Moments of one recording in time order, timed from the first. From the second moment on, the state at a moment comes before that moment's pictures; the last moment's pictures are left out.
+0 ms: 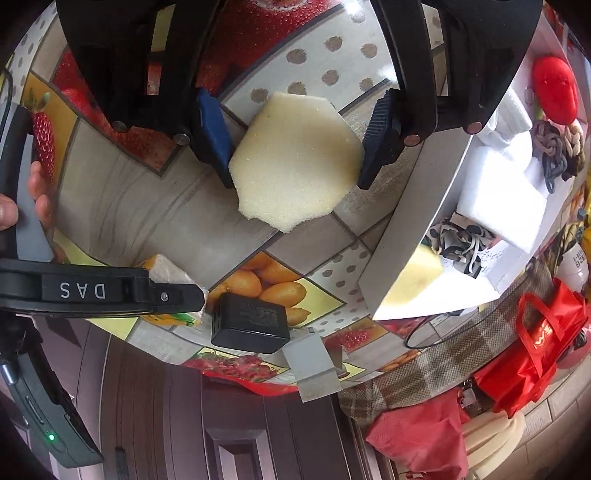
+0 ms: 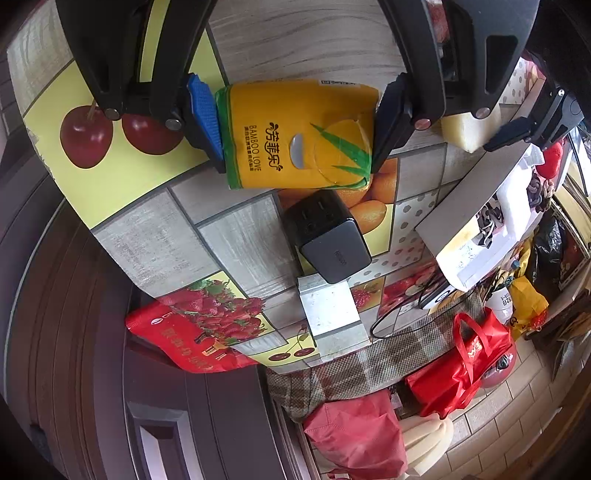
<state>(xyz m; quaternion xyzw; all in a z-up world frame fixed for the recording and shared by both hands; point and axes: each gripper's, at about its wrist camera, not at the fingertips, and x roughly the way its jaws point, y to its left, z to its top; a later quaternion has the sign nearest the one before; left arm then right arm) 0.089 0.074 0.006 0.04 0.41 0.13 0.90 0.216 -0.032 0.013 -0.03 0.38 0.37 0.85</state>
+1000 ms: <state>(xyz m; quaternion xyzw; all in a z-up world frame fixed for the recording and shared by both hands) 0.027 0.075 0.039 0.02 0.27 0.19 0.94 0.133 -0.038 0.047 -0.05 0.21 0.35 0.91</state>
